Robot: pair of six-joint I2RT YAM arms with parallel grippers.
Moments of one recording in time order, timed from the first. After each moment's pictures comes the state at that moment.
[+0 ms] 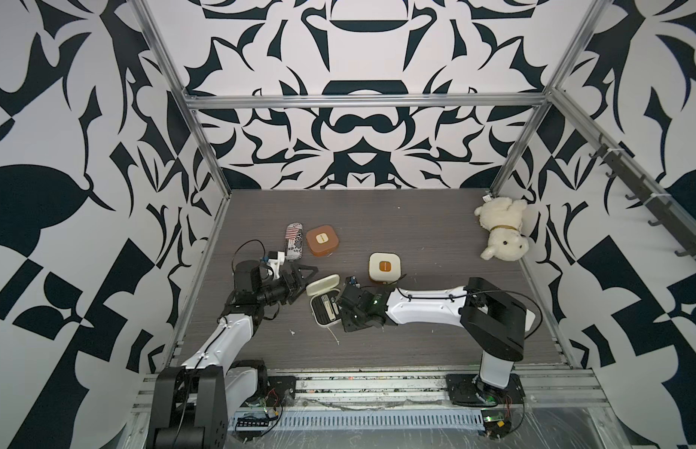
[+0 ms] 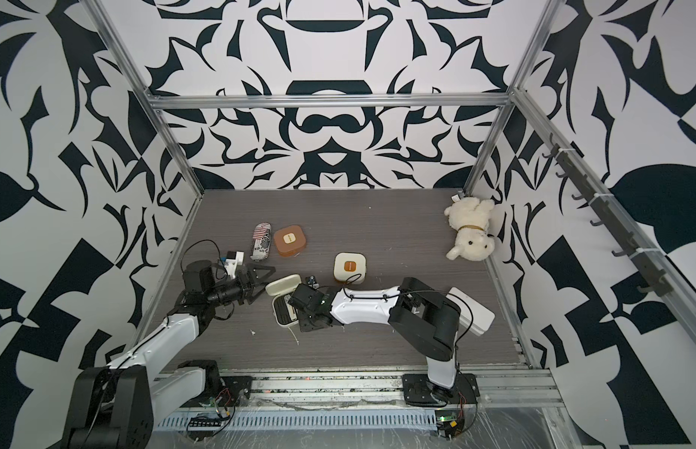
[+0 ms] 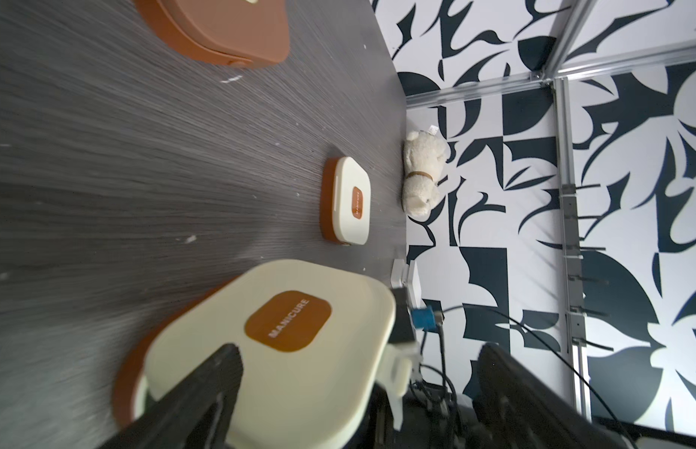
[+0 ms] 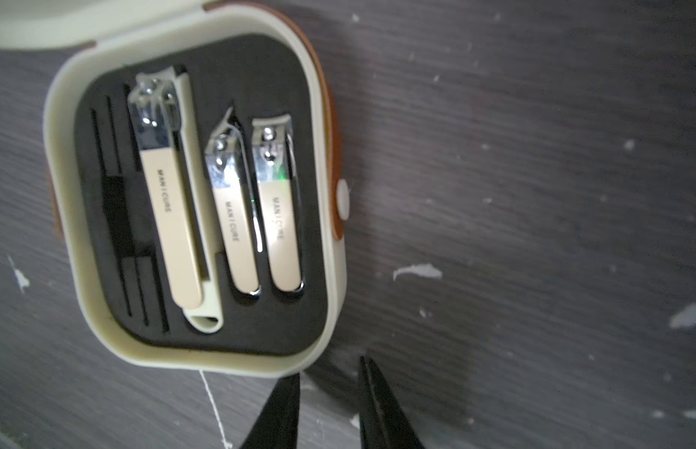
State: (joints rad) left arm -0.04 1.06 0.35 0.17 0.93 -0.90; right arm 1.10 1.85 1.11 -0.42 0.05 0.85
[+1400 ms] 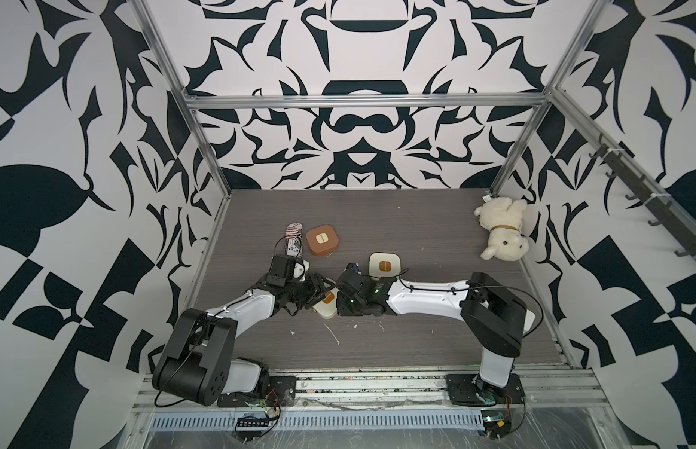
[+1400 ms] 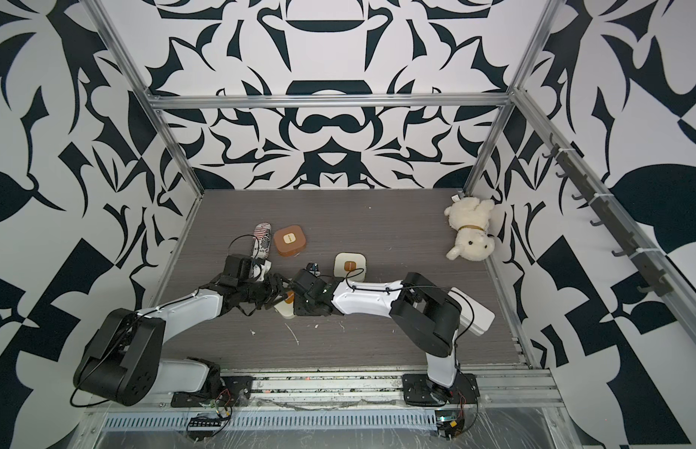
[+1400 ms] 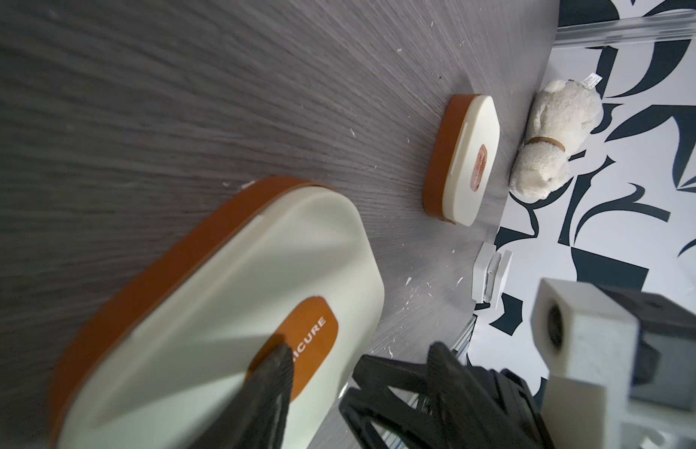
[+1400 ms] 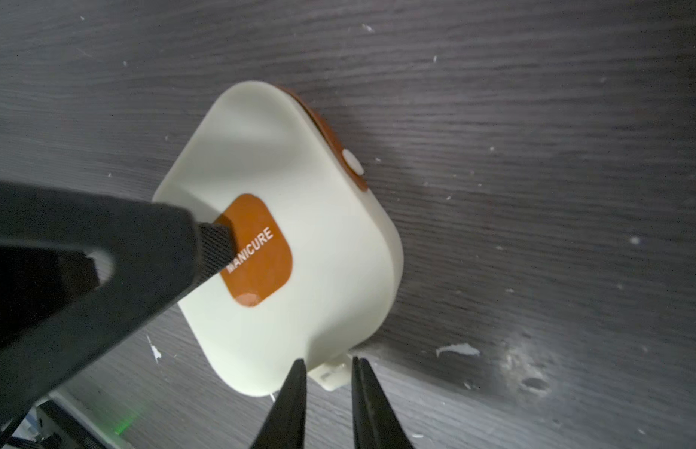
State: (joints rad) left arm -0.30 1.37 0.51 -0.05 0.64 -0.87; right arm 1.06 1.85 1.15 -0.31 0.01 0.99
